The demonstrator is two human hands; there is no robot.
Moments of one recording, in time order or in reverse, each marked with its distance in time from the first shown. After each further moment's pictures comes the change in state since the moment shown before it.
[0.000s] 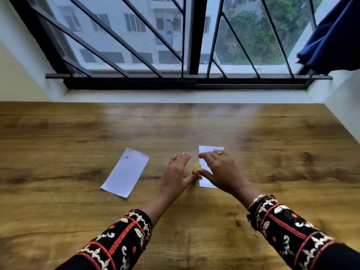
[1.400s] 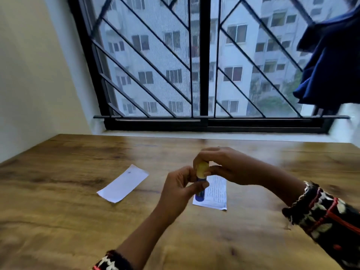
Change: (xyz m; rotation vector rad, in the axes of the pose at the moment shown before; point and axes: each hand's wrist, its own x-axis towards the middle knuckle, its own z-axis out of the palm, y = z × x) left_hand -0.033 0.070 0.024 -0.558 0.309 0.134; right_hand -0.019 0.027 -0.072 0.328 -0.173 -0.478
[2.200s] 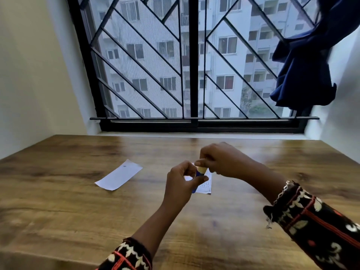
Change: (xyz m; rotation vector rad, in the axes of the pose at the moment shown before) left_hand -0.029 0.008 0.034 0.139 0.126 0.038; right_hand -0.033 -0.045 0.006 -0.242 0.068 0.438
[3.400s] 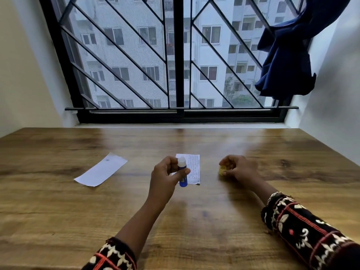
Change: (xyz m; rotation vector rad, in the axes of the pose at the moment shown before) left_hand -0.001 -0.023 -0.003 -0.125 -0.020 -0.121; right_hand -0.023 0.120 0.090 0.567 0.259 0.521
